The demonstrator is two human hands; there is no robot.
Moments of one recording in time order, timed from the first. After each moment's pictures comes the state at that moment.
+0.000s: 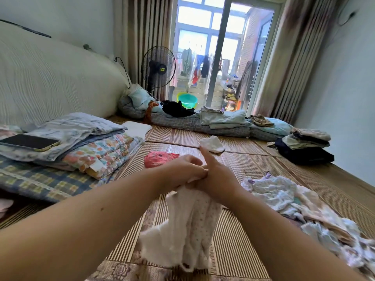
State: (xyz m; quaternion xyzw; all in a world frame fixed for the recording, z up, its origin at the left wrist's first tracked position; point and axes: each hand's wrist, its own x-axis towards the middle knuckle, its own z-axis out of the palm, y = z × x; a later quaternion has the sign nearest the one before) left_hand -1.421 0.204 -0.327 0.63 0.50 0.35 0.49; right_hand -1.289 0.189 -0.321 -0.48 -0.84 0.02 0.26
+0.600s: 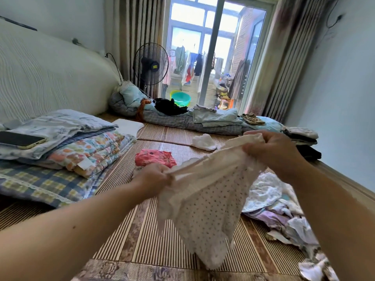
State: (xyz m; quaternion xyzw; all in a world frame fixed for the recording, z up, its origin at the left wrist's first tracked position) left_hand -1.451 0.208 -0.370 0.64 0.57 0.36 0.36; right_hand -1.180 0.197 -0.266 -0.52 -0.65 0.26 0.49
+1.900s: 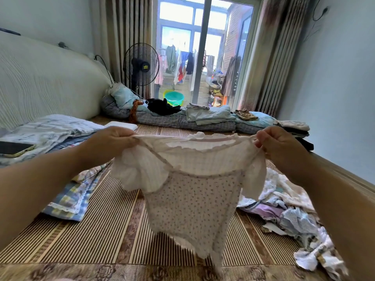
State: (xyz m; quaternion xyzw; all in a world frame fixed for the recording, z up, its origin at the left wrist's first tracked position) left_hand -1.518 0.197 -0.292 0.73 0.49 0.40 0.23; right_hand -1.145 0.184 -0.272 -0.53 -0.66 0.19 0.50
